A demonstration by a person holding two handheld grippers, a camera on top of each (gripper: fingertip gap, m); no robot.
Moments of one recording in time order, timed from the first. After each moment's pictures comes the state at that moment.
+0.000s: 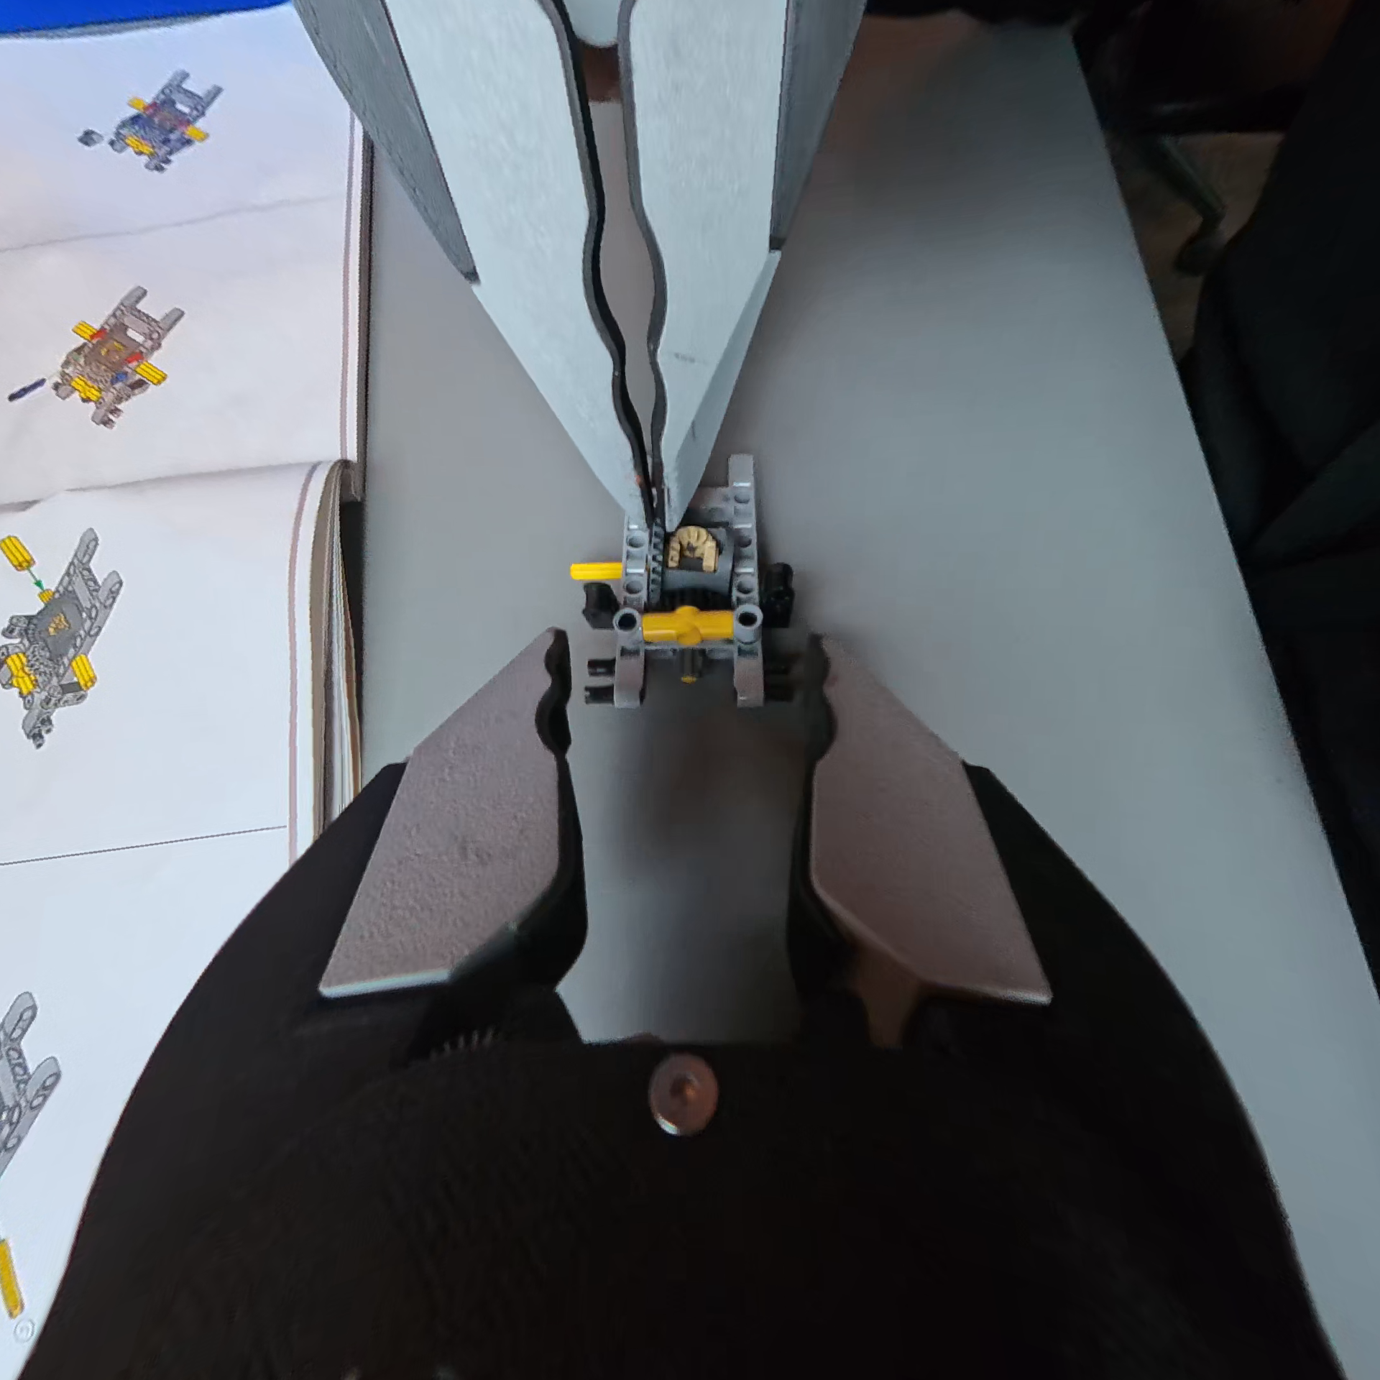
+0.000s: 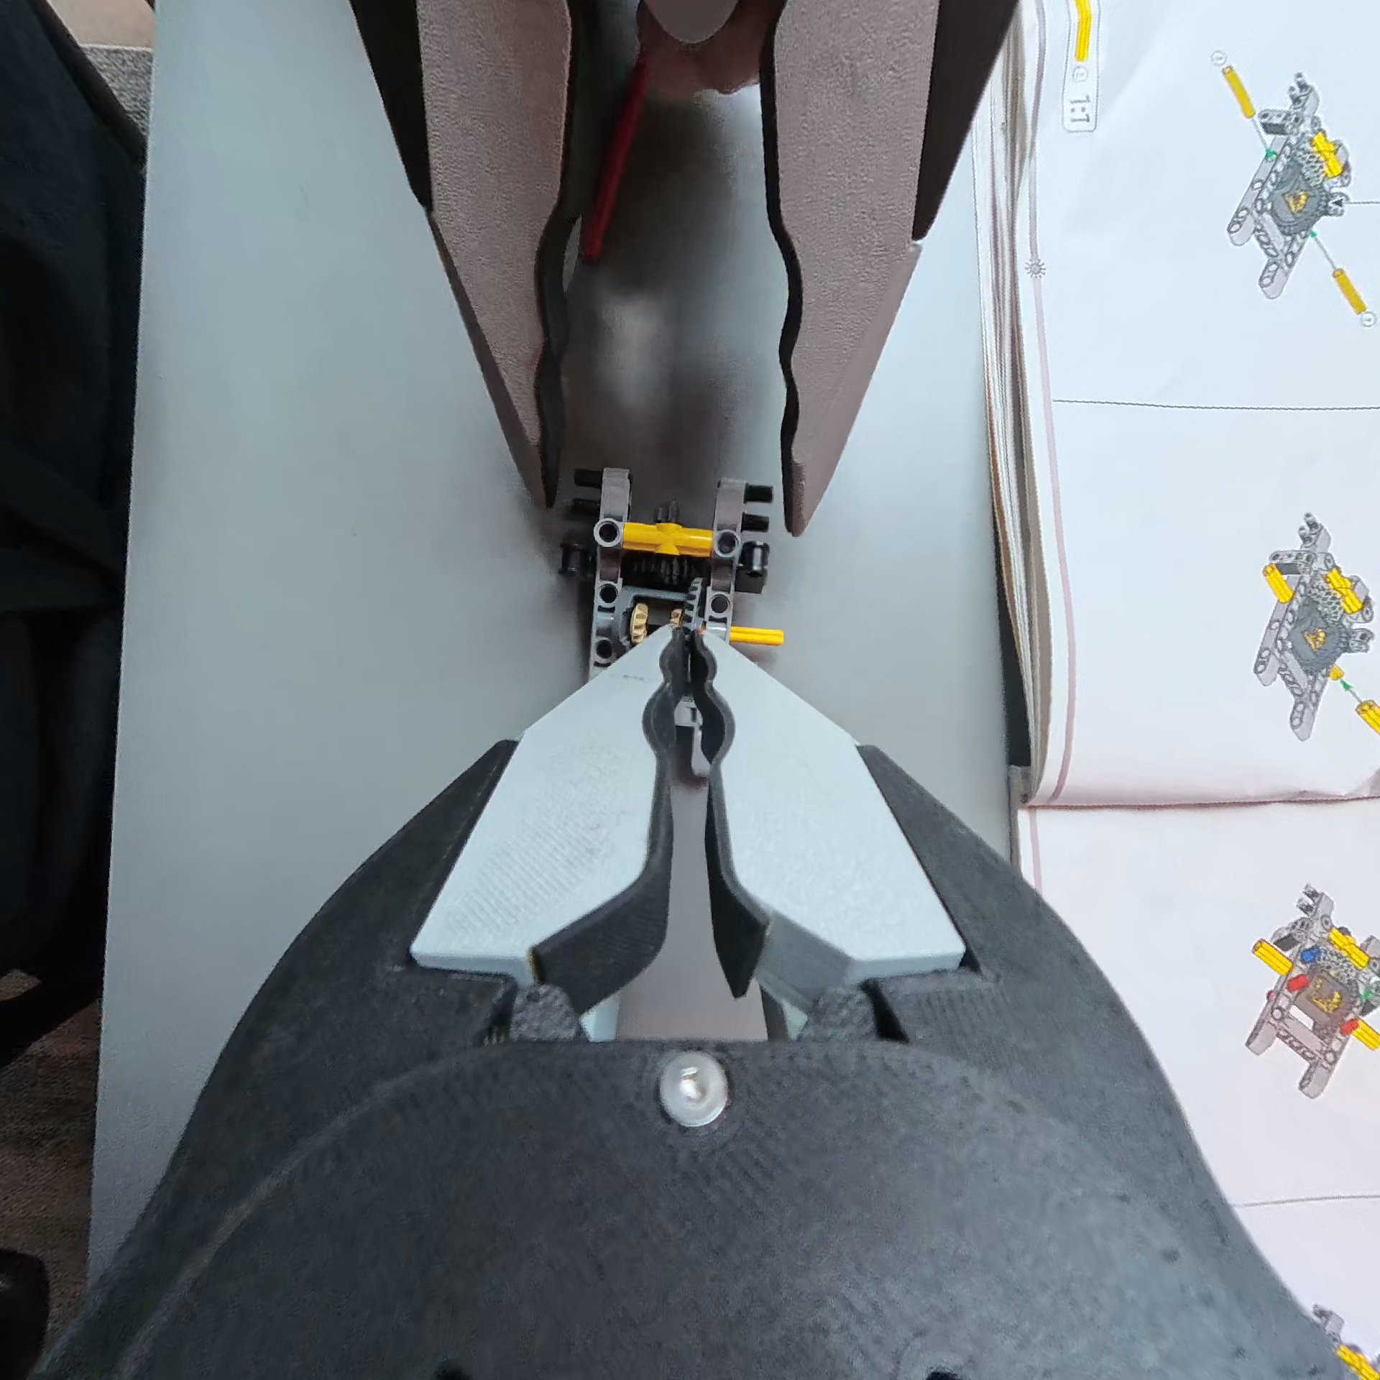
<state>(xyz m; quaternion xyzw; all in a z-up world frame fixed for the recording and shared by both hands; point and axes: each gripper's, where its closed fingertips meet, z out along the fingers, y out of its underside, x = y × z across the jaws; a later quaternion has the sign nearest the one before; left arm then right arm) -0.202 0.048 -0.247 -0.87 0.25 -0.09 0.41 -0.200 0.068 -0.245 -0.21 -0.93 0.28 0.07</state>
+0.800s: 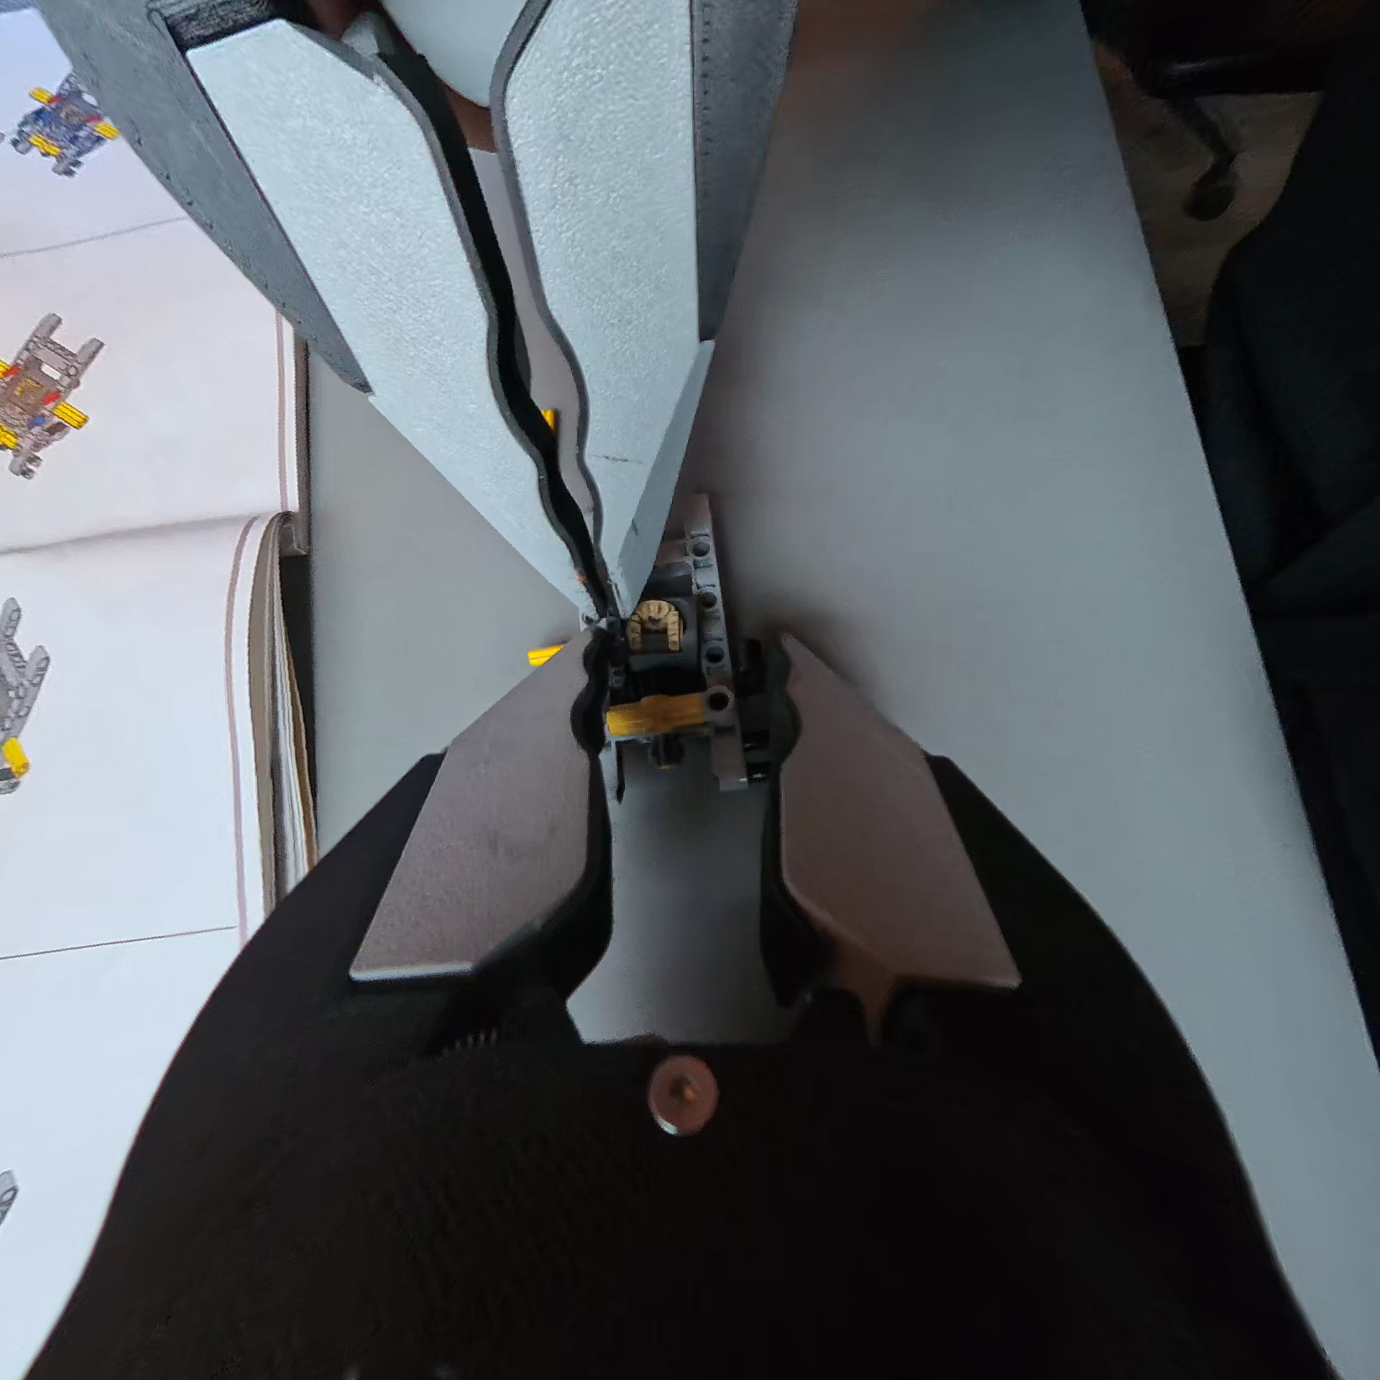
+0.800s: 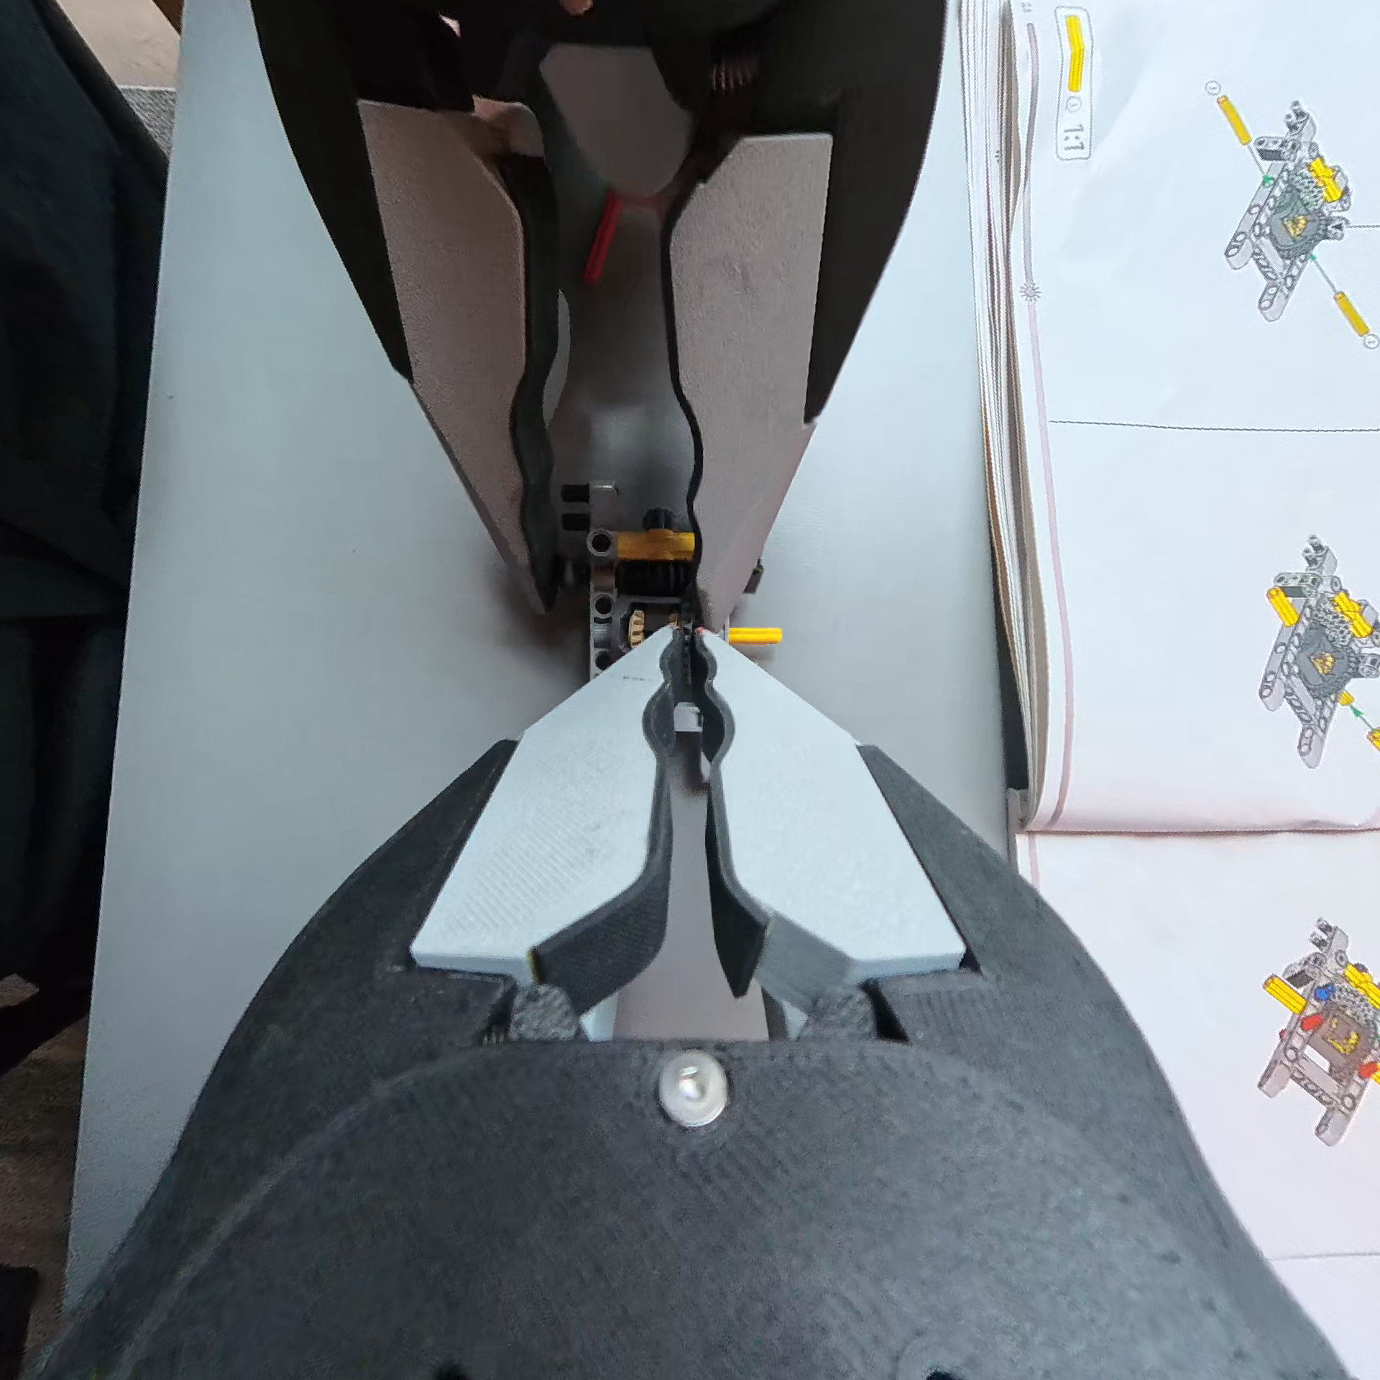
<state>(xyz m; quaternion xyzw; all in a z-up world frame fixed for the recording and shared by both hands) -0.184 0.062 -0.255 -0.88 0.27 -0.09 0.38 -0.204 0.064 -0.245 -0.21 -0.93 0.29 0.06</state>
